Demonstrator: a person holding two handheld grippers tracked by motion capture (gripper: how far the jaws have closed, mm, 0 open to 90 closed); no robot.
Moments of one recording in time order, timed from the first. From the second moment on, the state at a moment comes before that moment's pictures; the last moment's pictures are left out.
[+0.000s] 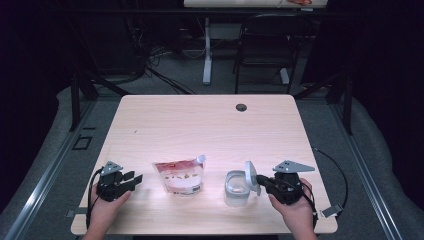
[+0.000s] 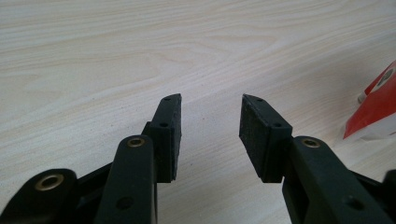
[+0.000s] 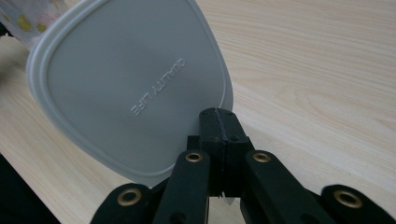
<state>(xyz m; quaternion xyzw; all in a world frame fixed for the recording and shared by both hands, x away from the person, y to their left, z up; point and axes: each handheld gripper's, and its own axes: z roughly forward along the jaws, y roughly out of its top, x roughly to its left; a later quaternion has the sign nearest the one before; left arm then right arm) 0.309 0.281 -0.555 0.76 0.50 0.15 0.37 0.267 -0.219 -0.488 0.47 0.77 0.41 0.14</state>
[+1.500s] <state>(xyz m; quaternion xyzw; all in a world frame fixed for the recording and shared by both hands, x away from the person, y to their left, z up) 0.308 0.282 -0.555 0.76 0.50 0.16 0.38 0.263 -0.246 -0.516 0.51 0.74 0.42 0.16</state>
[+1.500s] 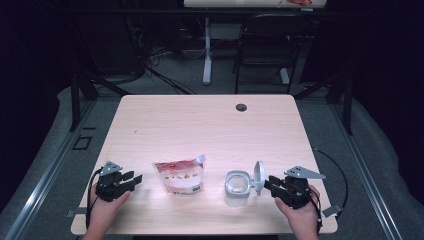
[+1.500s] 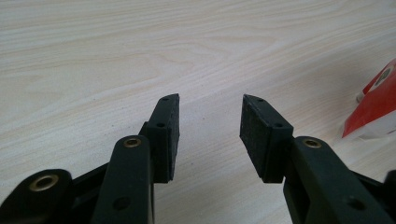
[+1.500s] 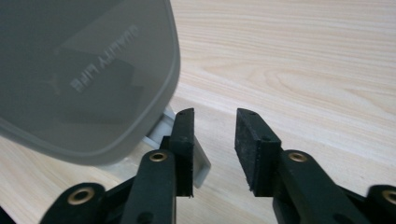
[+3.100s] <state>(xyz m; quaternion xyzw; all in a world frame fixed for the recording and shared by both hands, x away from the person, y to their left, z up) 0.307 0.283 -0.556 0.76 0.51 0.16 0.38 0.251 -0.228 -0.541 0.44 0.79 0.39 0.17</state>
